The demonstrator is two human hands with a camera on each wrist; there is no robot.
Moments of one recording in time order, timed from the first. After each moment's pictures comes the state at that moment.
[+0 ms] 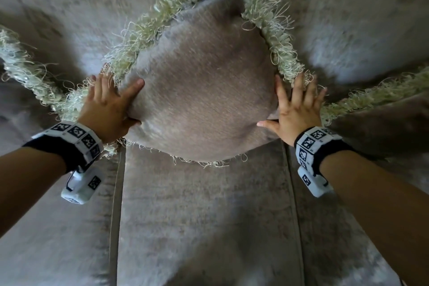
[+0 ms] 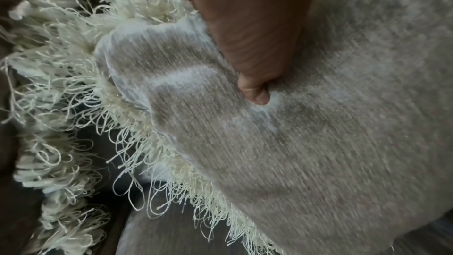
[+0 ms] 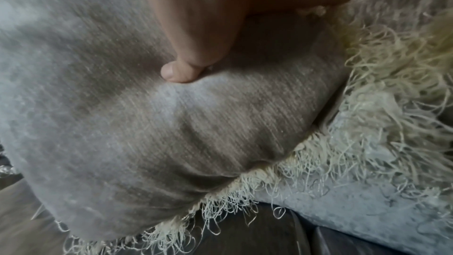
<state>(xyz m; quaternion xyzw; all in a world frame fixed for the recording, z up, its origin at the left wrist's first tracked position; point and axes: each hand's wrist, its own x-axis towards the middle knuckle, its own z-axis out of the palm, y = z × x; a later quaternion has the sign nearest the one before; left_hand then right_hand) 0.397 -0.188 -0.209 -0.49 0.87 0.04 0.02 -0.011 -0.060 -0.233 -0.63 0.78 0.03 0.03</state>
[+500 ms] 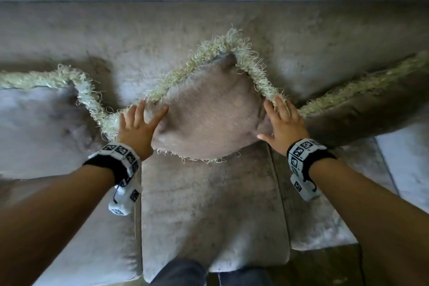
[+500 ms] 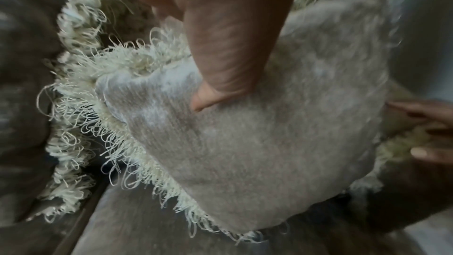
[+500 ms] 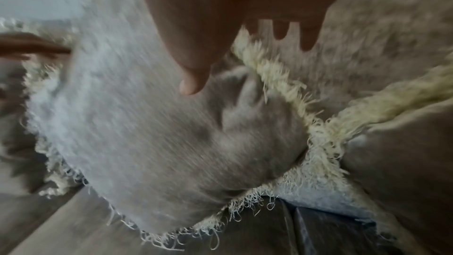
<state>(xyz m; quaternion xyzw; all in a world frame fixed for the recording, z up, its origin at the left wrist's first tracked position) 0.403 -0.129 -0.120 -0.52 0.84 0.08 0.15 0.033 0.001 -0.108 -0.60 0.79 0.07 0.12</state>
